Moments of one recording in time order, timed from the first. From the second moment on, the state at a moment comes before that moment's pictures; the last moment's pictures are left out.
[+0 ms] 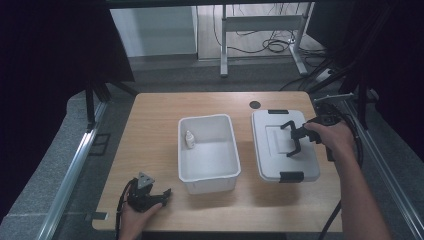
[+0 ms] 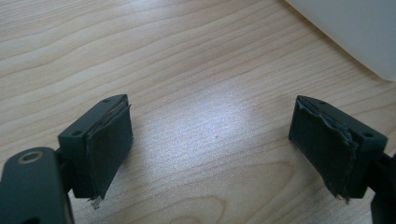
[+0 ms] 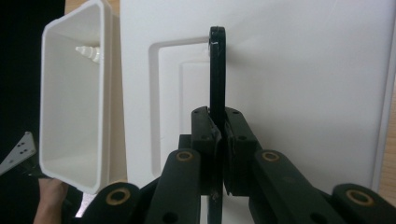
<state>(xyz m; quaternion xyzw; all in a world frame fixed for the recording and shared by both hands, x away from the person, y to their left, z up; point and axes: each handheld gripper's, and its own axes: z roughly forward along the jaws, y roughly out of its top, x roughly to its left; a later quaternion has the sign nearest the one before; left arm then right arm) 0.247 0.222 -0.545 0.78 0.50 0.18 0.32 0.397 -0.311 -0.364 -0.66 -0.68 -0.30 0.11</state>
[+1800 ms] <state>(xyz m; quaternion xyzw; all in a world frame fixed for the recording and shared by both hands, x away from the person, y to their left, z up) 0.246 0.222 -0.544 0.79 0.50 0.18 0.32 0.401 -0.263 -0.319 -0.63 -0.69 -0.32 0.13</state>
